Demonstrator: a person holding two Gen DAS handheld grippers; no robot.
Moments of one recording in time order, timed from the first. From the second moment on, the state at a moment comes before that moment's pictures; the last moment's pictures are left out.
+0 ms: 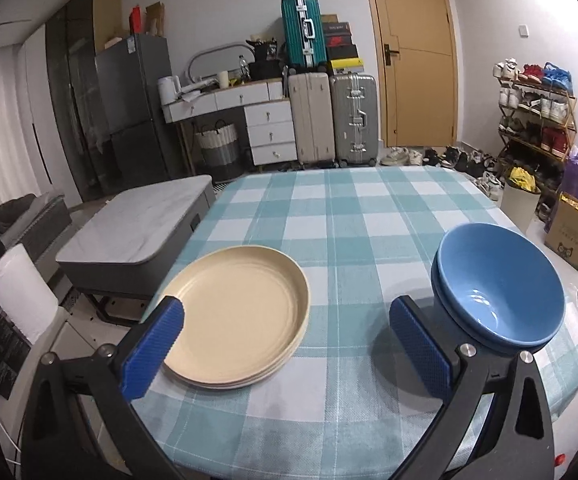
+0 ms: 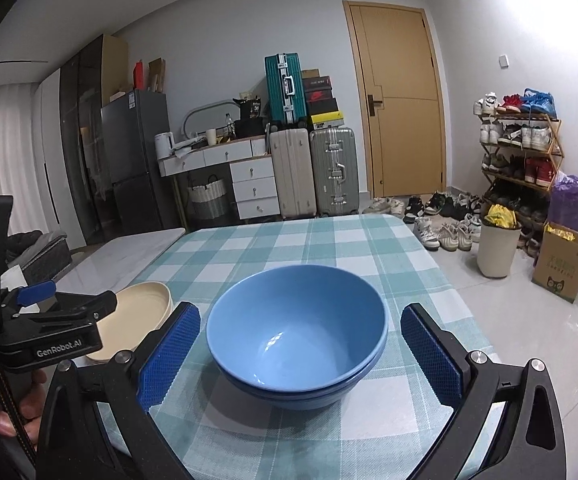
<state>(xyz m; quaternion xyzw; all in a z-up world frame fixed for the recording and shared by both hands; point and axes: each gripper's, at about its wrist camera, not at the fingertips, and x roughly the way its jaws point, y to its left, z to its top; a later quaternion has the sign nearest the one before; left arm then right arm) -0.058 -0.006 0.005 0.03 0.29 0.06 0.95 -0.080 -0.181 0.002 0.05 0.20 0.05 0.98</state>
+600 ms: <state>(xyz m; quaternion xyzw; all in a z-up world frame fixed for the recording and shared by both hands) 0.020 -0.052 -0.008 0.05 0.38 -0.05 0.92 -0.014 -0.234 -0.001 0.04 0.28 0.04 0.96</state>
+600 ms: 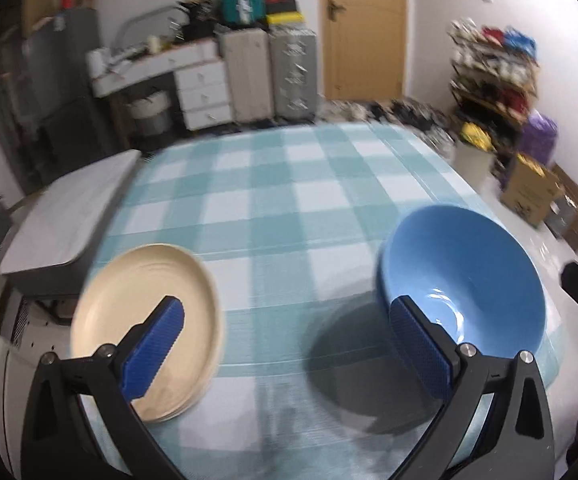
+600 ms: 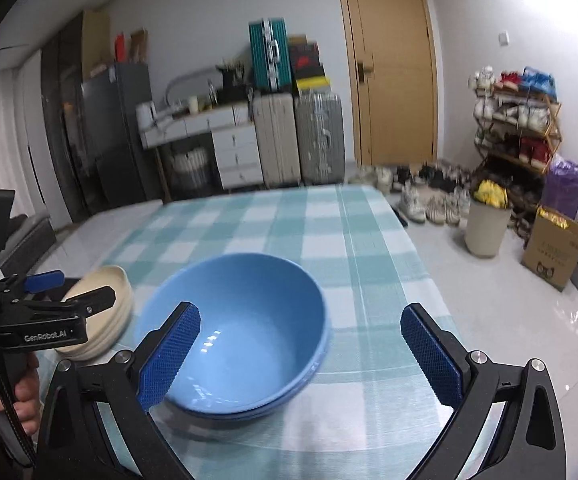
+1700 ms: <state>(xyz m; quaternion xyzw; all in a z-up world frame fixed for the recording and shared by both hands) 0.096 -0.104 -0.070 0.03 0.66 -0.23 0.71 0.093 -0.243 -0.087 0.14 0.56 0.12 0.81</state>
